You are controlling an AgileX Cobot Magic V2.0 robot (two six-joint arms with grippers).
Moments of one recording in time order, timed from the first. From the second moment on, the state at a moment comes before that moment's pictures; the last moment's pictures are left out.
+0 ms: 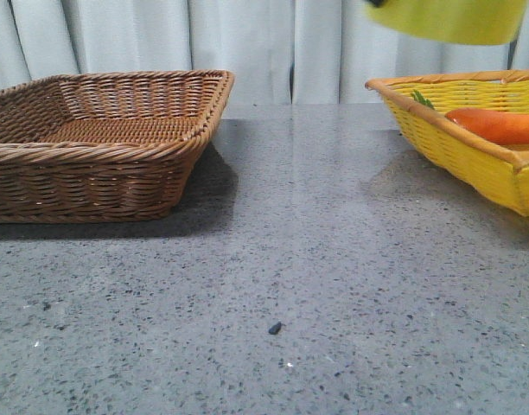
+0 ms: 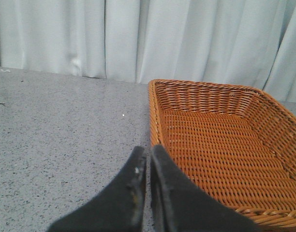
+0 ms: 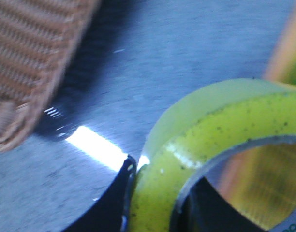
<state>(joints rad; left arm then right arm) -0.07 0.26 -0.24 -0.08 0.12 -0.08 0.47 1.61 -1.69 0.09 1.25 -0.05</state>
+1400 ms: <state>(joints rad) -0.07 0.26 -0.24 -0.08 0.12 -0.08 0.63 1.71 -1.69 0.06 1.24 -0.05</state>
